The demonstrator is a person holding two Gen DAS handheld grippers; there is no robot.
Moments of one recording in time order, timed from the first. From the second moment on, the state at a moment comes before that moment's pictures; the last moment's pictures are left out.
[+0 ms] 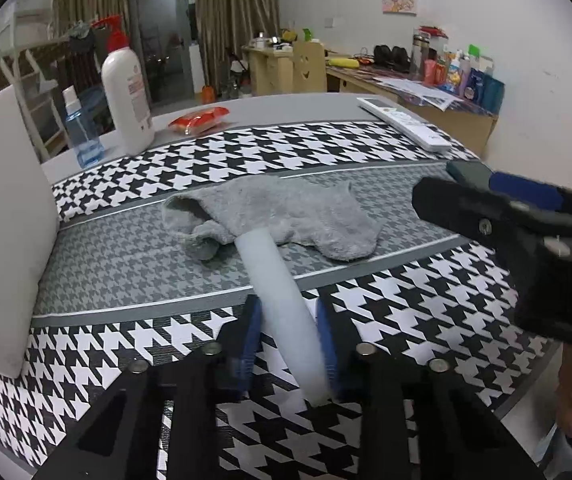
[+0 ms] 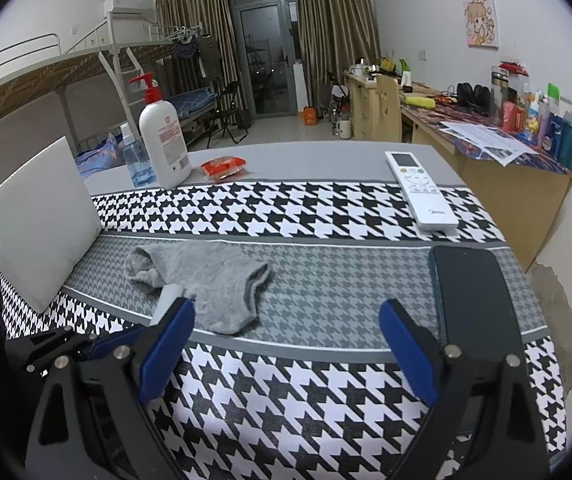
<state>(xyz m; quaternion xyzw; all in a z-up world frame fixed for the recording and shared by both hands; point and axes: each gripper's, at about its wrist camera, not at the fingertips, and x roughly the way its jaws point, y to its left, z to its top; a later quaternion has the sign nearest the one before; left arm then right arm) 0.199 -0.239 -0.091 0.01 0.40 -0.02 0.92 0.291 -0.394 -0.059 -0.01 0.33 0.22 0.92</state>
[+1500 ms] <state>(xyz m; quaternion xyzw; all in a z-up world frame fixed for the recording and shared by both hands) 0.200 -0.216 -0.087 -0.01 0.42 -0.11 0.90 0.342 -0.341 -0.088 -0.03 0.42 0.23 0.88</state>
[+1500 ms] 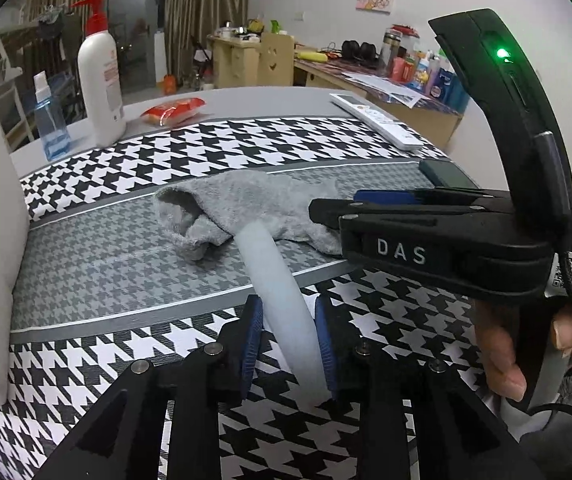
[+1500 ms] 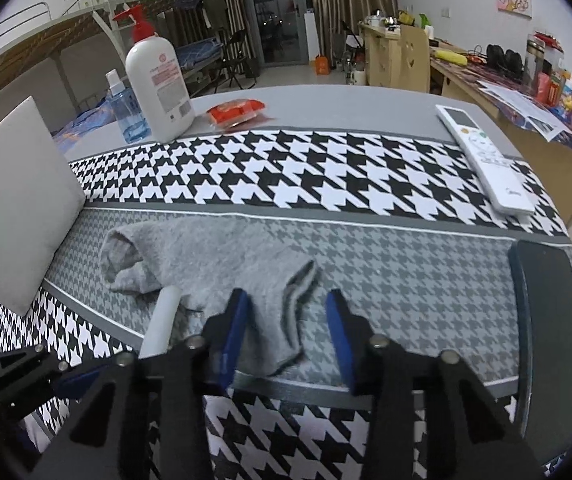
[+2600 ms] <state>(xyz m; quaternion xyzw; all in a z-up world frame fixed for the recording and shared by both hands) 0.175 -0.170 -0.058 0.00 0.37 -0.09 0.92 0.304 -0.326 -0.041 -0.03 0.36 0.25 0.90</state>
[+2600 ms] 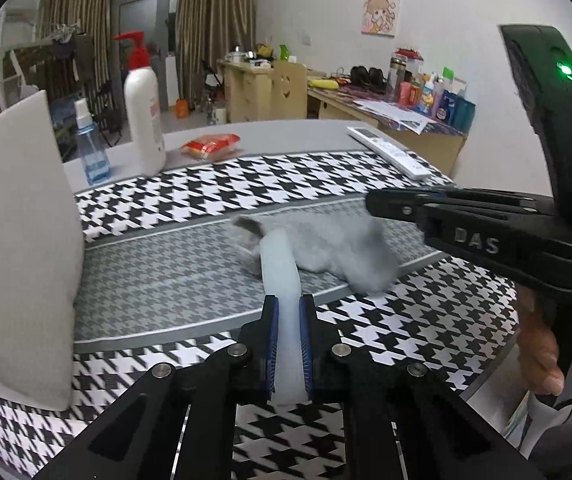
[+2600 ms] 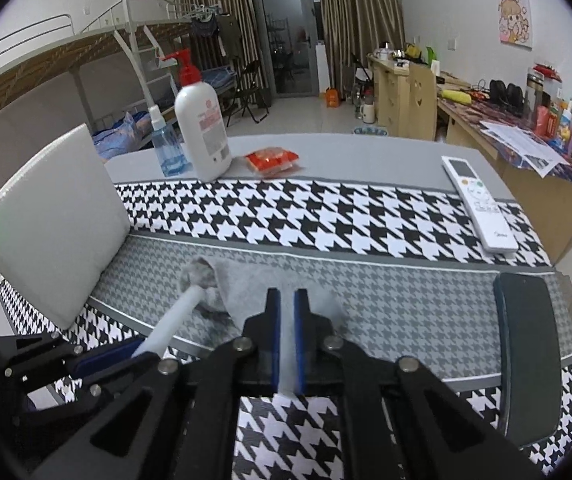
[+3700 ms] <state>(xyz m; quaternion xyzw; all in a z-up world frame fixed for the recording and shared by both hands) 0.181 -0.133 -0.050 -0.01 0.36 -0.06 0.93 0.329 -0.288 -0.080 -0.08 0.41 0.25 0.87</state>
